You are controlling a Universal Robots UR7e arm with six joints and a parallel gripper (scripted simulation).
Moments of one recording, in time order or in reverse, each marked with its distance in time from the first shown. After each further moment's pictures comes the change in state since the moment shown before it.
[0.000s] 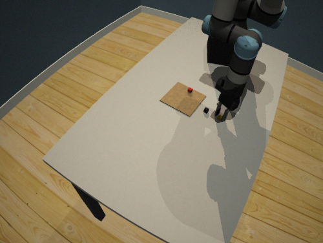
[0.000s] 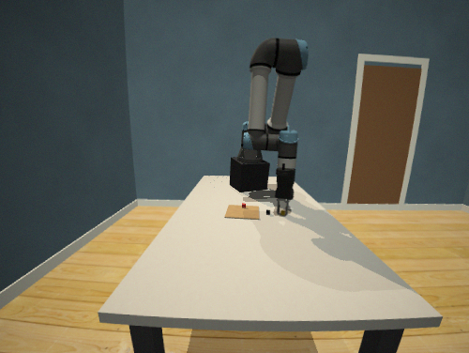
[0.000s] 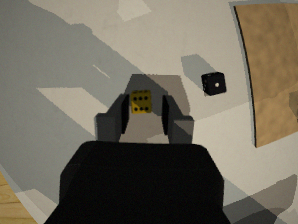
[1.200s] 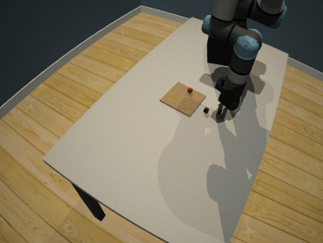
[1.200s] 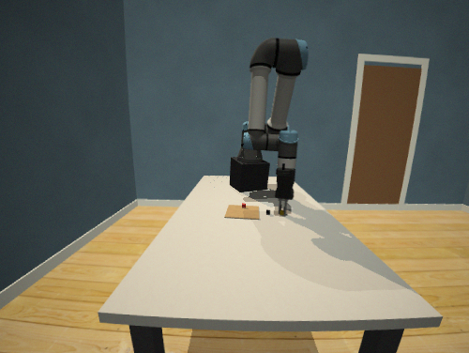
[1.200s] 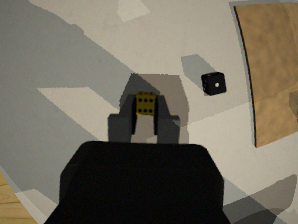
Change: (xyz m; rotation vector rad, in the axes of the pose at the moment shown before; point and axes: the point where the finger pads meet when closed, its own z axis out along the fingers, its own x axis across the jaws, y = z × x) arm 0.000 0.000 0.000 0.000 0.000 0.000
